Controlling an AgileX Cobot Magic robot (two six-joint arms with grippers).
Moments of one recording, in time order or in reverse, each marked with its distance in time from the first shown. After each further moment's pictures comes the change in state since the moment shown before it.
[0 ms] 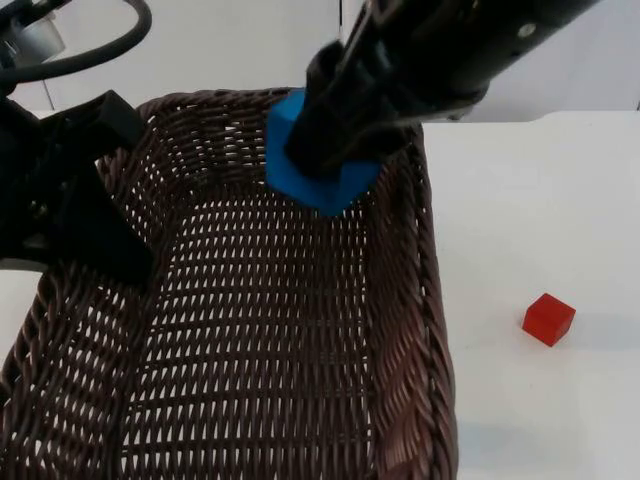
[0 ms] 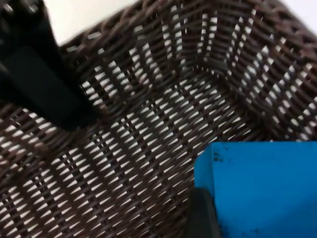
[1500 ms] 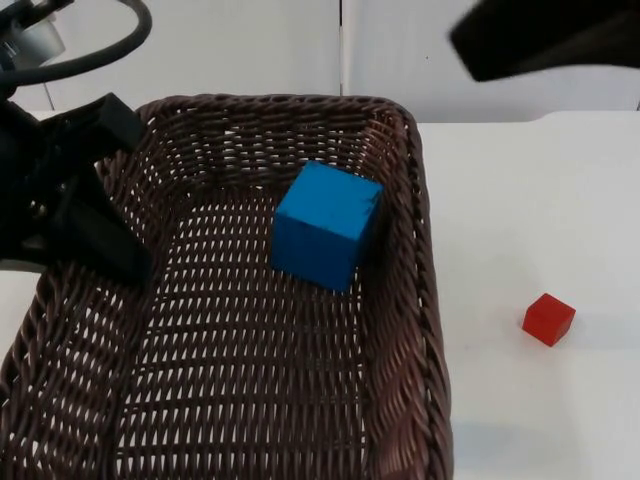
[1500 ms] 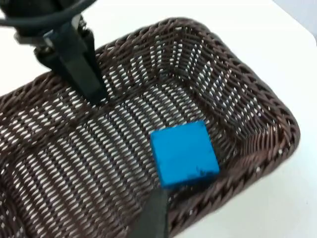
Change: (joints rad) right arm 0.000 -0.492 0.207 -0.099 0.088 0.051; left arm 0.000 0.000 0.000 0.005 -0.004 0.000
